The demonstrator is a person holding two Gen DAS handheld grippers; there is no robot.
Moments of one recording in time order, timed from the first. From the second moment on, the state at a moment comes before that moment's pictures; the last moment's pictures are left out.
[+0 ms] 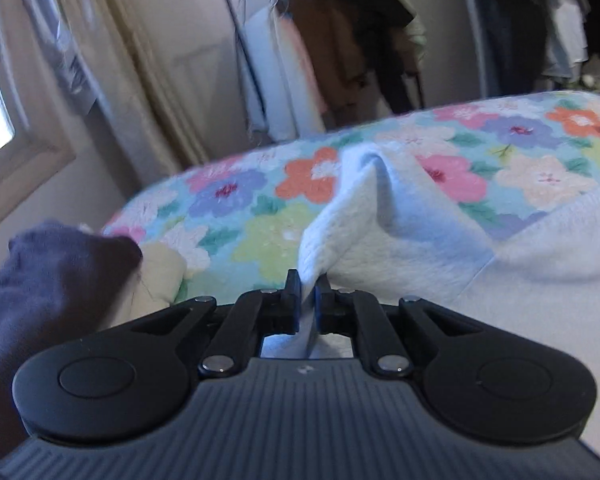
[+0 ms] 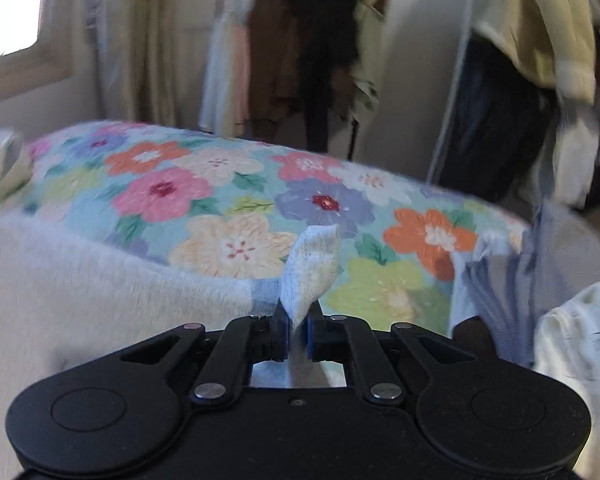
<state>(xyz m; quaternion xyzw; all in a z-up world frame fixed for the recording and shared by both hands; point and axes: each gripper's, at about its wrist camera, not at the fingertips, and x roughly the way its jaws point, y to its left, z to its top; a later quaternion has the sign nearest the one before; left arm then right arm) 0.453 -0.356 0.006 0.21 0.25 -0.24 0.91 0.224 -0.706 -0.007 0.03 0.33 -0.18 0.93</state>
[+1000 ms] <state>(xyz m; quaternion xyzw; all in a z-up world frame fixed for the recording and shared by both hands) 0.118 -0.125 -0.022 -0.01 0.43 -0.11 0.90 0.018 -0.344 -0.022 0.04 0.41 0.16 0.90</state>
